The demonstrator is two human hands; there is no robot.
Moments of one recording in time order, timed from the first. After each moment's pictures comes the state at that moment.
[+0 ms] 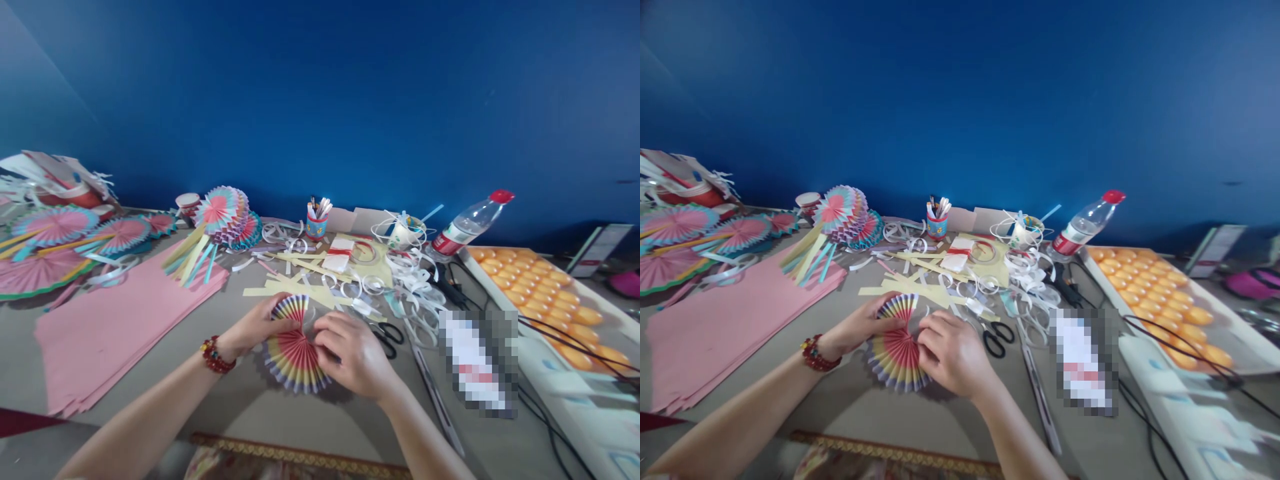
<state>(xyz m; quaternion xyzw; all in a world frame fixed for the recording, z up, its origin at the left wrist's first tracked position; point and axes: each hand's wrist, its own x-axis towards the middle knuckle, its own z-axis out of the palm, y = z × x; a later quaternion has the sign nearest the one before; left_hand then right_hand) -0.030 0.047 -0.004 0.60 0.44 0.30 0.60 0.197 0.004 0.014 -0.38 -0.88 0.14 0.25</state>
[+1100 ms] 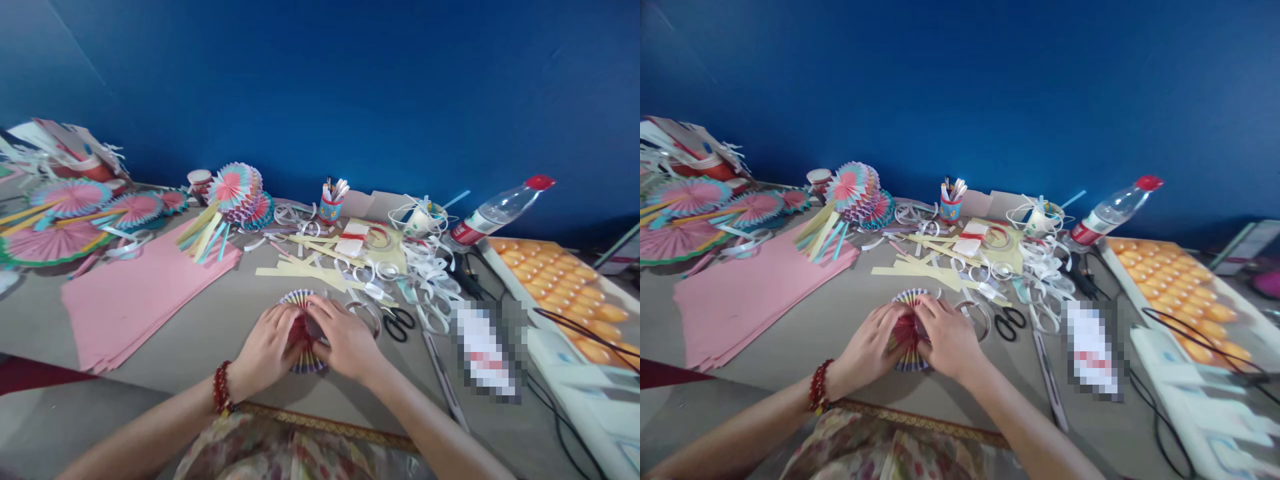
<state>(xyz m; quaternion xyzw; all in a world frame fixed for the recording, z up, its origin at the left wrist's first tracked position) -0.030 -0.024 -0.027 0.85 0.43 0.27 0.15 0.166 -0.004 0.001 -0.44 -0.87 0.18 0.11</state>
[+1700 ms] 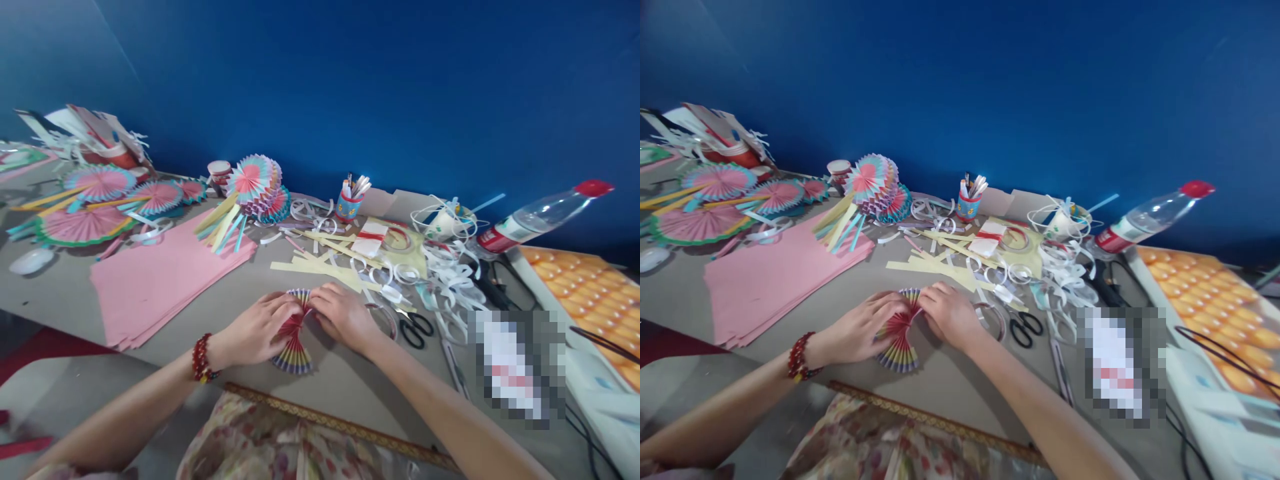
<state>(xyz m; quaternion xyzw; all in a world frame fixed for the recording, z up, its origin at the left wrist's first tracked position) -0.082 -0.007 -0.010 0.91 0.33 0.22 0.11 0.150 0.040 -0.014 -0.30 -0.93 0.13 0.15</state>
